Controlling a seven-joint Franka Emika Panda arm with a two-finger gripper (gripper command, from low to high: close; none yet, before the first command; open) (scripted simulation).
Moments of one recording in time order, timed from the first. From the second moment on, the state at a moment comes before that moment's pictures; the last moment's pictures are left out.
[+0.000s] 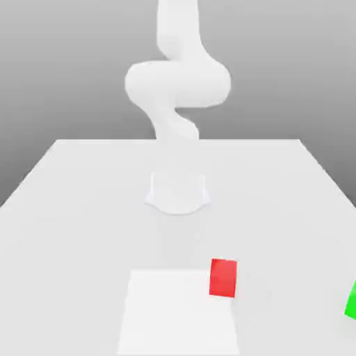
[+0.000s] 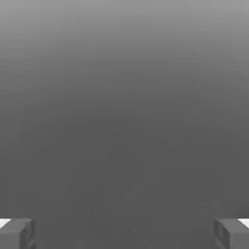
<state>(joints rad) -0.01 -0.73 0.04 -2.36 -0.01 2.35 0.84</state>
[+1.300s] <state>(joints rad) 0.05 0.08 0.18 -2.83 -0.06 2.91 1.24</state>
